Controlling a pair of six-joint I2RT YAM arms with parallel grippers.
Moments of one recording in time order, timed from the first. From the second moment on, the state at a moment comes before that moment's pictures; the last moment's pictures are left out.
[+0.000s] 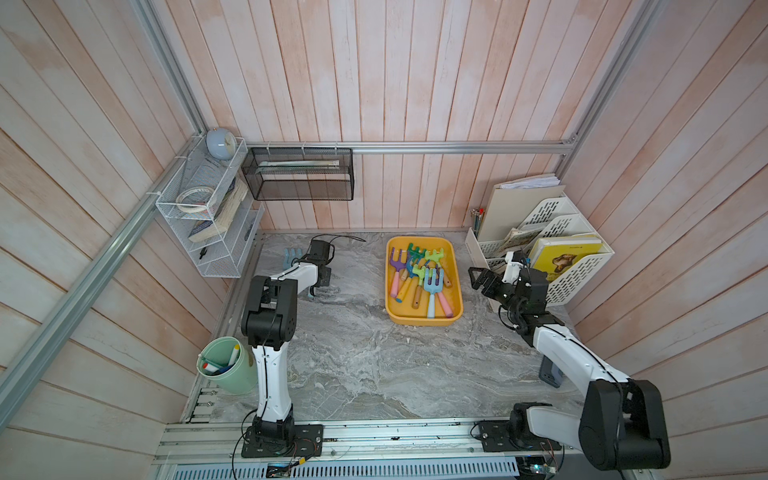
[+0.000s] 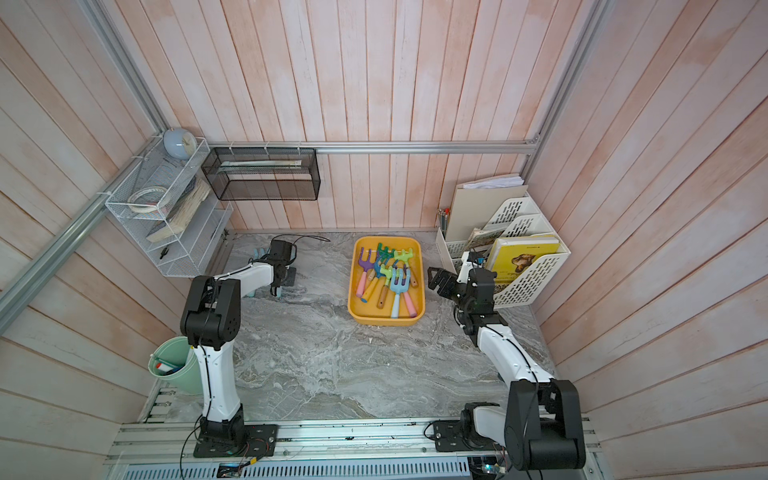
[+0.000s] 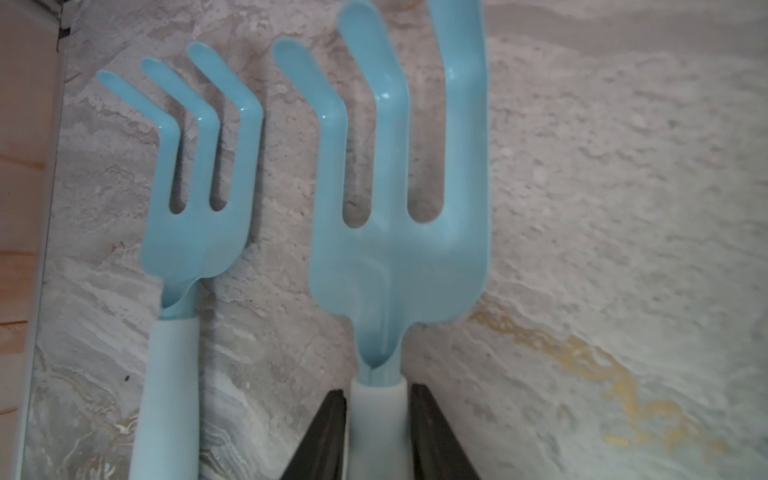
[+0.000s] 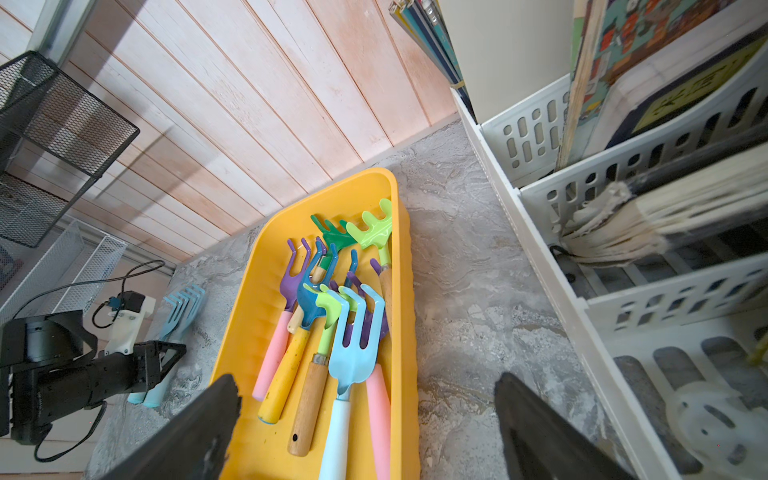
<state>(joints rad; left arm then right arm) -0.13 2.14 1.45 -0.35 -0.32 0.02 0.05 1.23 0.65 0.20 -0.28 0.53</state>
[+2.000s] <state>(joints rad) -0.06 2.16 1.55 -0.48 -0.18 -0.20 0.04 1.24 0.65 0.19 -0.26 0.53</state>
